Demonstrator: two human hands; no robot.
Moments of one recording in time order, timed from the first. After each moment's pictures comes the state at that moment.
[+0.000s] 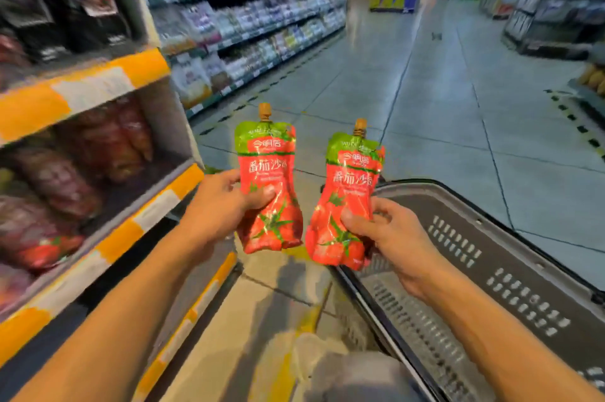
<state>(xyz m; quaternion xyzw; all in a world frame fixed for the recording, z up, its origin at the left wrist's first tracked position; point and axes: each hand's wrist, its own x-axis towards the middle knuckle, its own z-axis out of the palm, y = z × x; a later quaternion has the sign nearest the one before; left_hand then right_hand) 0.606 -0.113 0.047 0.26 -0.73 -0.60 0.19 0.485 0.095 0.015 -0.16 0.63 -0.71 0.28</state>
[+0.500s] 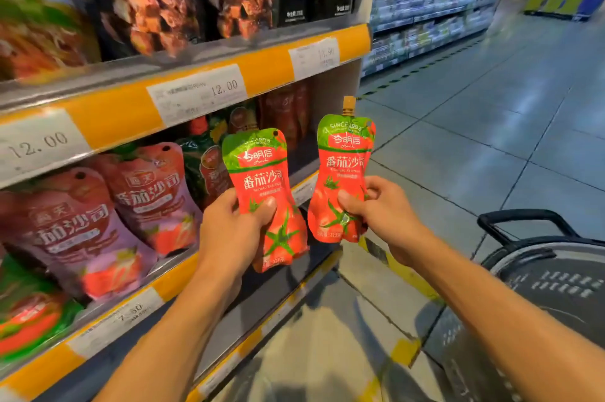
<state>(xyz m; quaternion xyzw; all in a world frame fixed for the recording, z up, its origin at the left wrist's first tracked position) 0.764 -0.219 0.002 0.49 -0.54 -0.53 0.43 0.563 -0.158 -0.015 -0.32 0.65 -0.58 0.36</state>
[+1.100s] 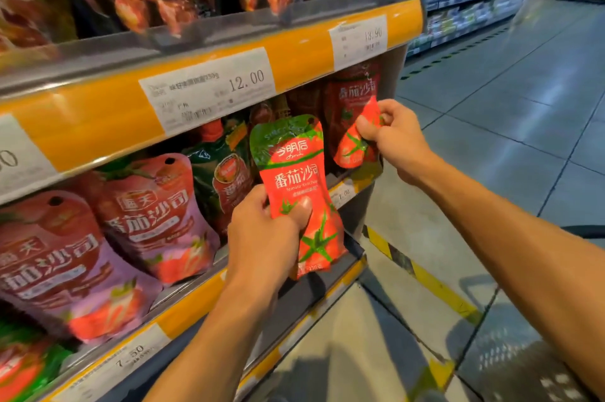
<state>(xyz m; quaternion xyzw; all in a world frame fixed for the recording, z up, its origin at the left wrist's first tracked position) 0.746 -0.252 -0.002 0.48 -0.54 -0.57 0.40 0.503 -0.304 0.000 -0.42 0.67 -0.58 0.21</state>
